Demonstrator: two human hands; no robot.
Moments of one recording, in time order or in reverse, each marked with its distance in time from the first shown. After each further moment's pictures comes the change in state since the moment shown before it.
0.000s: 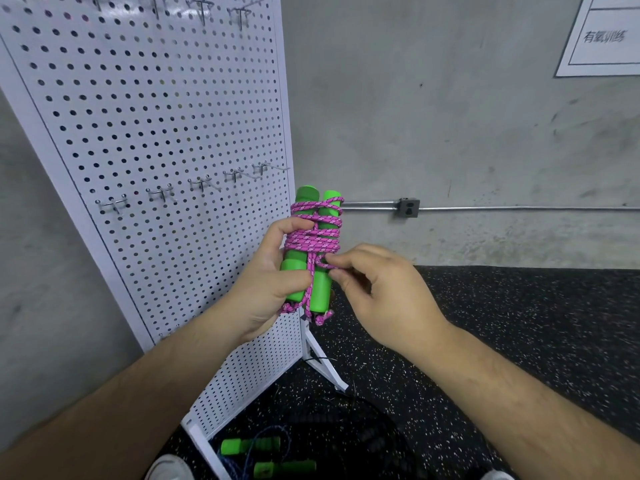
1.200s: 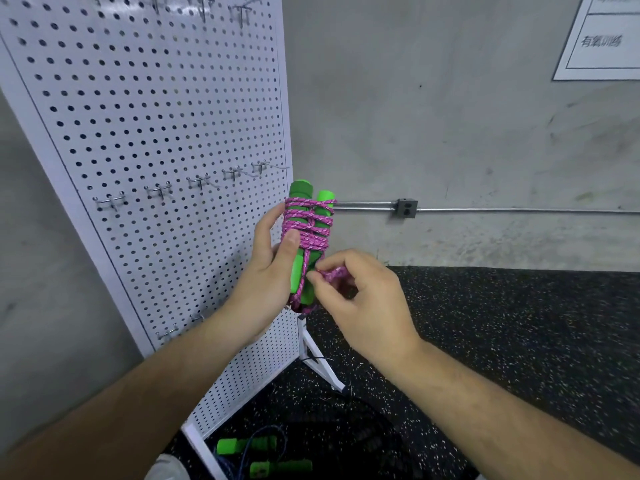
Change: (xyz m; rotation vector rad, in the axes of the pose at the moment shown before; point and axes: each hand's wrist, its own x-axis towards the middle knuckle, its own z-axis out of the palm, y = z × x) left_hand -0.001 -0.005 0.005 0.309 0.224 0.057; right_hand -0.006 -0.023 0.025 0.191 0.144 0.164
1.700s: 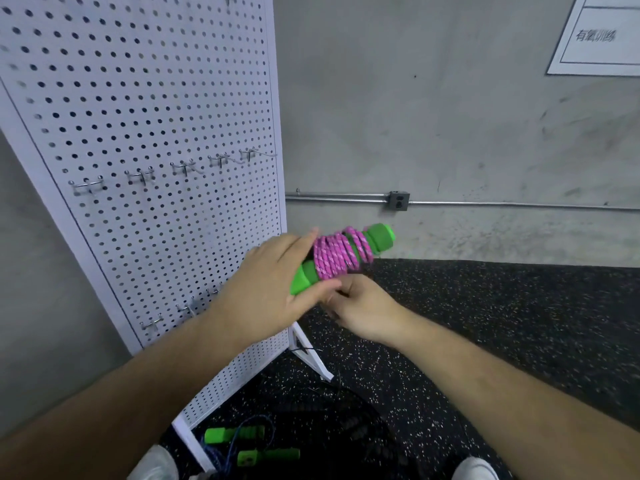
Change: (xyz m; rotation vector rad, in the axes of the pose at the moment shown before) left_hand -0.006 -0.017 -0.001 0.958 -0.141 0.543; right_hand 0.003 0.041 -0.017 0.043 -0.653 0.523
